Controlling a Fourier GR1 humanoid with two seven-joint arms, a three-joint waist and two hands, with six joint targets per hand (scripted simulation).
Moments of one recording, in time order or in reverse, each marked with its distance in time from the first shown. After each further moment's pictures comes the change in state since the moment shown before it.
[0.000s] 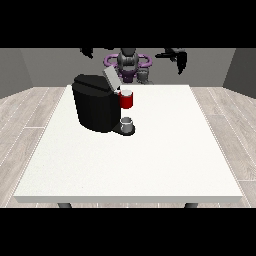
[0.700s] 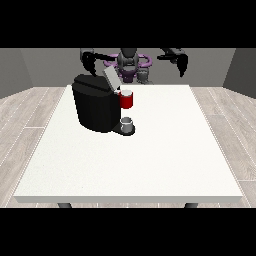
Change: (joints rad) left arm 0.150 -0.003 -0.093 -0.316 0.114 0.028 0.102; right arm -0.144 -0.009 -0.075 0.188 -0.032 0.049 -0.062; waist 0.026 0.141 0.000
